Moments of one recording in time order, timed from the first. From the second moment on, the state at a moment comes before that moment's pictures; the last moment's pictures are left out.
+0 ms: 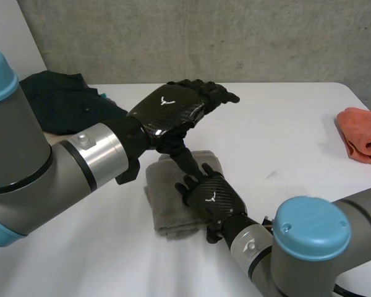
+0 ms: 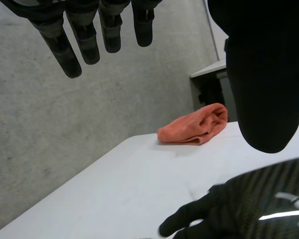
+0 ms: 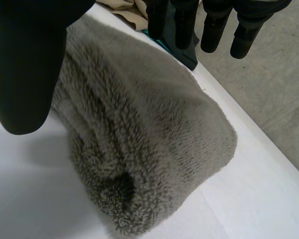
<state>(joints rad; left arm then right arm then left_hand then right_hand) 4.17 -1.81 -1.40 3.14 -1.01 3.22 2.29 -1.11 1.80 -0.43 1.45 2.65 0.19 0.21 0.21 0.20 0.05 0.22 0.22 0.21 0.21 0.04</state>
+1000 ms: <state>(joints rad) 4.16 -1.79 -1.37 3.15 -1.03 3.20 2.15 -1.00 1.47 -0.59 1.46 2.65 0.19 0.21 0.21 0.20 0.04 1.04 1.15 1.16 1.19 0.93</state>
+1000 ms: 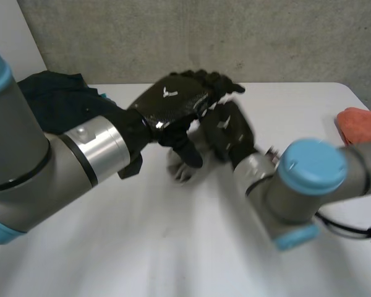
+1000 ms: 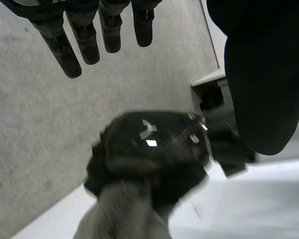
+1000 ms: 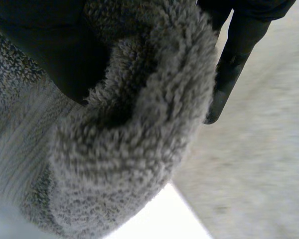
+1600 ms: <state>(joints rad) 4.13 -1.79 -1.32 3.26 -1.05 3.05 1.21 -0.67 1.06 -0.59 0.99 2.79 0.19 0.21 0.21 0.20 0.04 1.04 1.15 1.16 1.20 0.93</state>
